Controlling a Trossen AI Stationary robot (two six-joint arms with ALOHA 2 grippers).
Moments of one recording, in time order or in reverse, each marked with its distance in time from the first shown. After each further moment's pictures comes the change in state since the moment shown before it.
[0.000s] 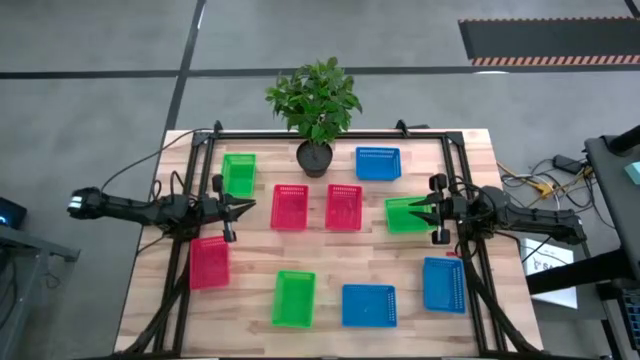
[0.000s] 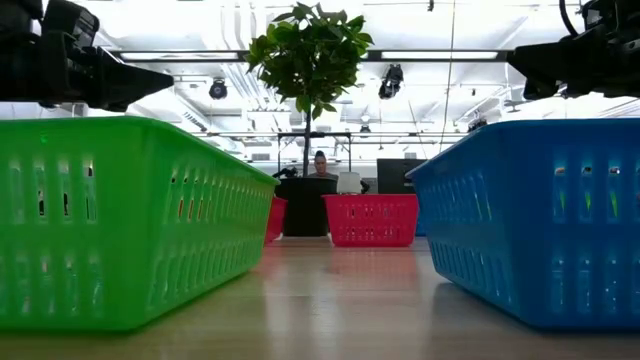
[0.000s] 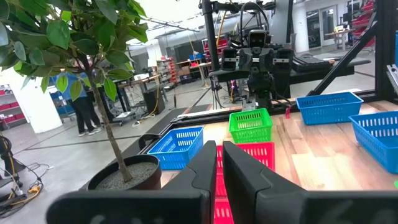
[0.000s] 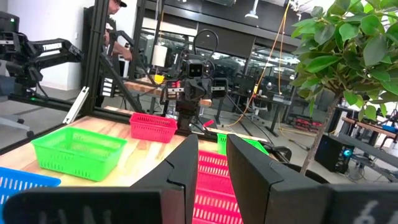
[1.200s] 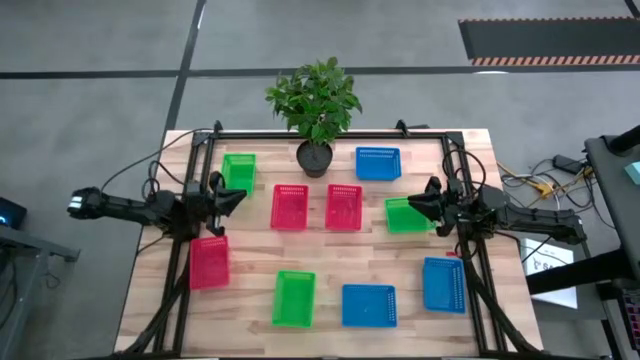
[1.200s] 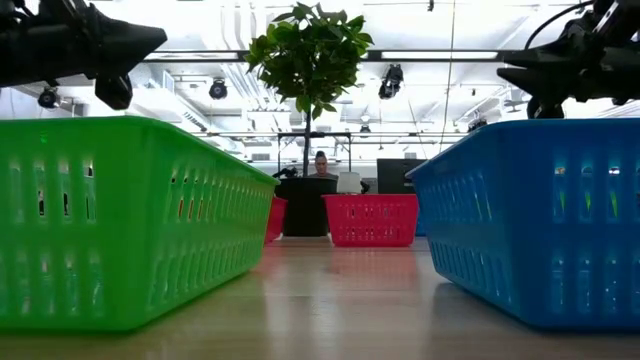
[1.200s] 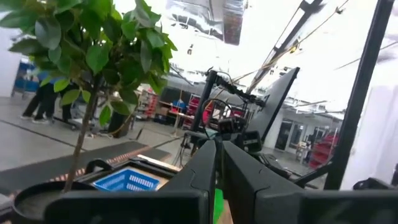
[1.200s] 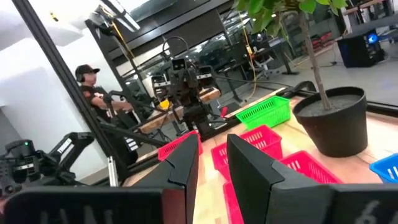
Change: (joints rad) left arm 0.000 -0.002 0.000 0.266 0.001 -0.399; right arm 0.002 0.006 0.000 -0.008 0.133 0.655
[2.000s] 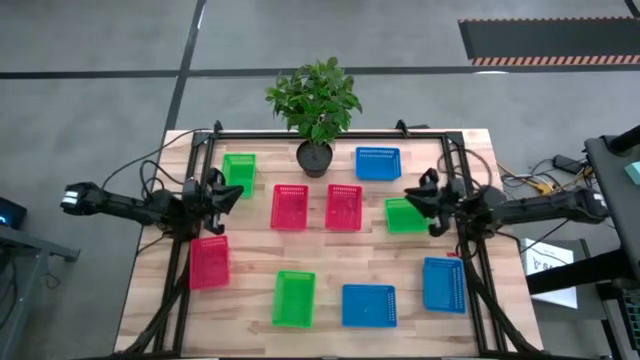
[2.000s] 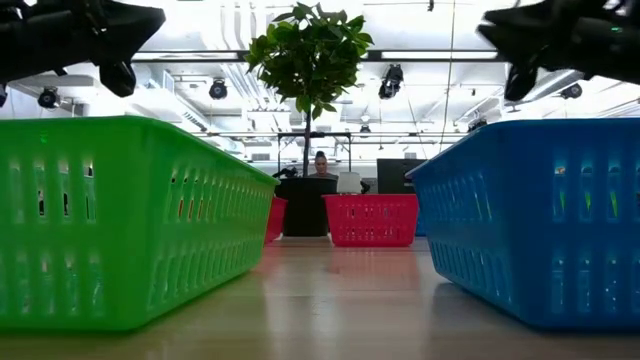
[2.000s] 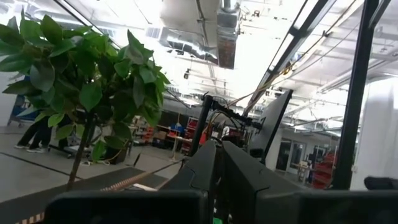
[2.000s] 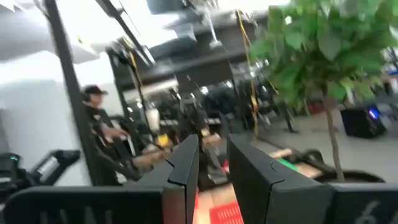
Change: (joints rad) left arm 0.000 0.164 0.005 0.286 0.006 0.058; right arm 0.084 0.657 0.046 0.715 0.107 -0.214
